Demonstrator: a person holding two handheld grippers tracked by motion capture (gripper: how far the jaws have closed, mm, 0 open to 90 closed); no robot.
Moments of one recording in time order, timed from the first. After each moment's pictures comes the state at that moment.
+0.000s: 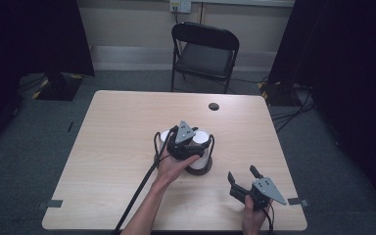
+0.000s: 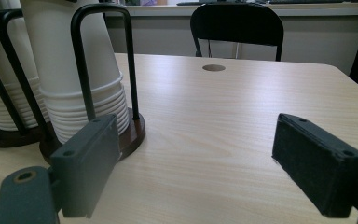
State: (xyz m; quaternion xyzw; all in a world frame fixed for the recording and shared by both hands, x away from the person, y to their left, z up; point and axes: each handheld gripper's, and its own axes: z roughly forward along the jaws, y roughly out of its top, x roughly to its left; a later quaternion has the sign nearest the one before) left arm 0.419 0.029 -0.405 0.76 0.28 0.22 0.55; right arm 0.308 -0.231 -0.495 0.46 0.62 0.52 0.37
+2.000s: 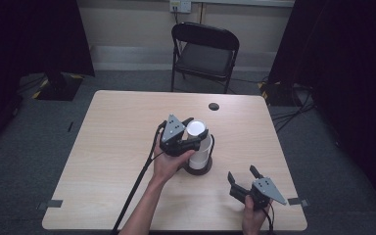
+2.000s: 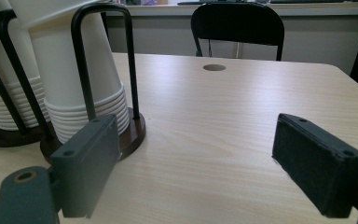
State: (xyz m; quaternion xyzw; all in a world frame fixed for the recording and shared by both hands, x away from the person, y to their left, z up) left arm 0.404 0.048 -0.370 0.70 0.29 0.23 0.61; right arm 0.308 -0.231 -0.495 0.46 0.62 0.52 0.37
